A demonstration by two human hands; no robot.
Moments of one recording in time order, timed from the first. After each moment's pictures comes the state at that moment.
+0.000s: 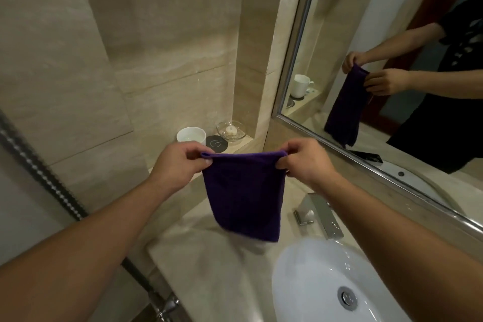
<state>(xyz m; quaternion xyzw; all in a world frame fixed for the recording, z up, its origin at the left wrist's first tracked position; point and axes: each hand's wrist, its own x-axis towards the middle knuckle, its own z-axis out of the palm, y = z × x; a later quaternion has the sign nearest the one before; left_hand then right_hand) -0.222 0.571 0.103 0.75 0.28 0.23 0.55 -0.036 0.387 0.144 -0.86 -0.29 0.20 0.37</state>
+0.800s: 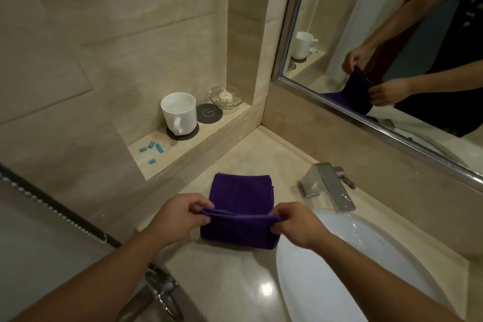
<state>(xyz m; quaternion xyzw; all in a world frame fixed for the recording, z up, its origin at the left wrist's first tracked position) -0.255 0.540 -0.047 0.81 0.33 -0.02 0.48 -0.066 0.330 -0.039 -0.85 -0.30 0.37 0.22</state>
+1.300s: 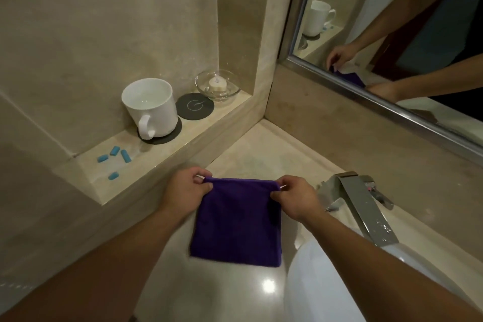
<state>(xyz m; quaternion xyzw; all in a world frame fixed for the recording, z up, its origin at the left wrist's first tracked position) -0.133 0.597 -0.121 0.75 0.43 0.08 0.49 0.028 0.415 -0.116 -0.89 -0.19 0.29 0.29</state>
